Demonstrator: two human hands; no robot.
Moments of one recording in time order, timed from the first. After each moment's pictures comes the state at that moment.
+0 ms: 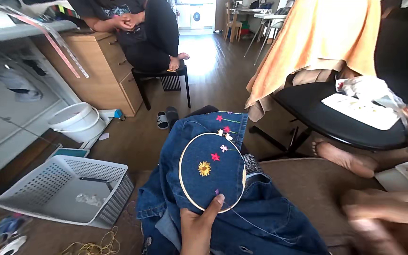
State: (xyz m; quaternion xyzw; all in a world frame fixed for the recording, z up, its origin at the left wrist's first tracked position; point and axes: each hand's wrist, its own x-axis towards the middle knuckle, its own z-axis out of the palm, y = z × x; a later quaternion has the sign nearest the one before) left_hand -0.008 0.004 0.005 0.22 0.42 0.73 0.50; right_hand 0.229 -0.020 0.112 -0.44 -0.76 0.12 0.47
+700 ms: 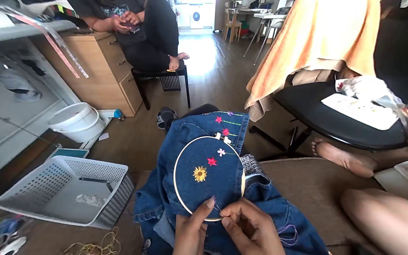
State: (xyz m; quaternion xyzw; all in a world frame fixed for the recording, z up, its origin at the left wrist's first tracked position) left_hand -0.026 -0.006 0.014 0.16 0.39 0.70 0.58; right_hand 0.112 -0.005 0.016 -0.43 -0.66 0.40 0.47
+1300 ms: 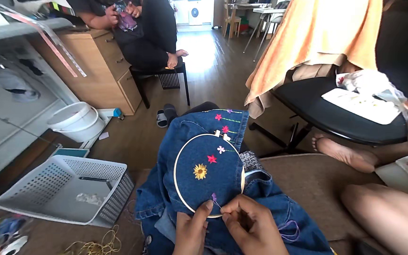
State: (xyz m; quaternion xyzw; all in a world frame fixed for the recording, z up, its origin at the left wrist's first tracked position) left_hand -0.024 -0.006 -0.004 0.22 0.37 0.71 0.56; right_hand 0.114 -0.001 0.018 -0.45 -0.67 0.39 0.45
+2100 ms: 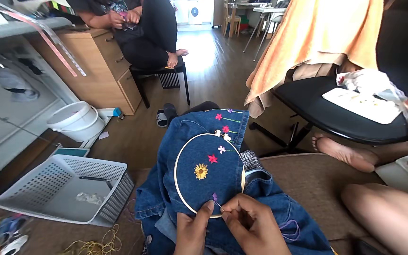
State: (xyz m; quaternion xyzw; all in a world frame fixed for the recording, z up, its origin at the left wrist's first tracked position) left_hand -0.024 -0.006 -0.011 0.25 0.36 0.73 0.53; right_hand 0.113 0.001 0.020 -0.45 -0.67 0.38 0.44
